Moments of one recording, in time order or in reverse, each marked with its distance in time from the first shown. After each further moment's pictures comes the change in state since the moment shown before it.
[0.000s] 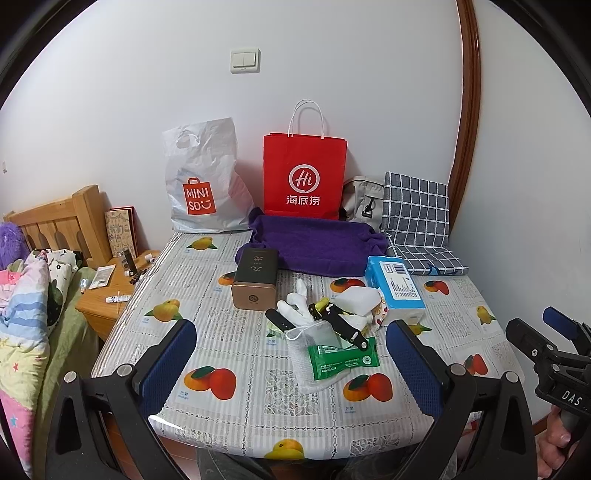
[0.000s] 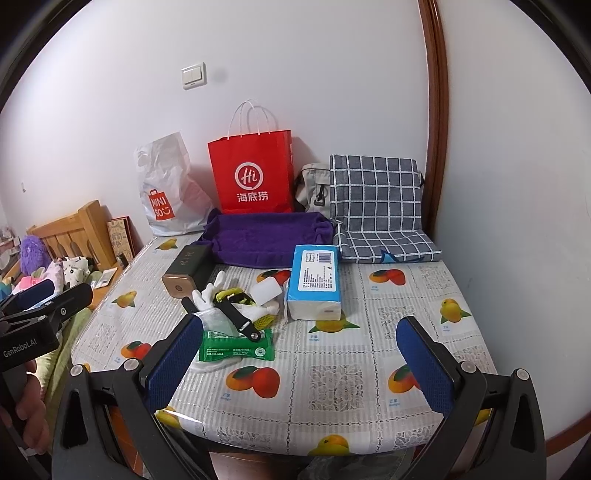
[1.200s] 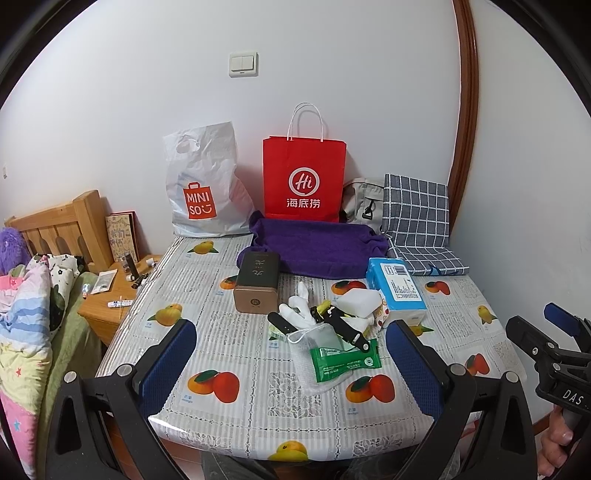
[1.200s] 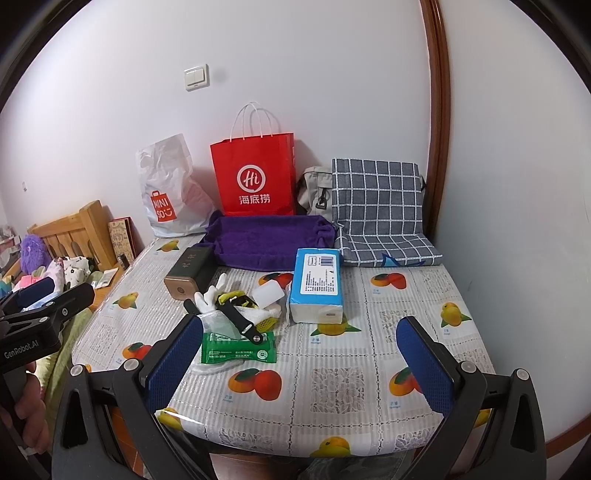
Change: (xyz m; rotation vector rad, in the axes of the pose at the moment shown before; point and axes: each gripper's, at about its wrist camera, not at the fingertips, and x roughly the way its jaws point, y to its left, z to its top) left arm -0.003 0.001 0.002 0.001 -0.003 0.005; right arm -0.002 0.002 0.002 -0.001 -0.006 0.004
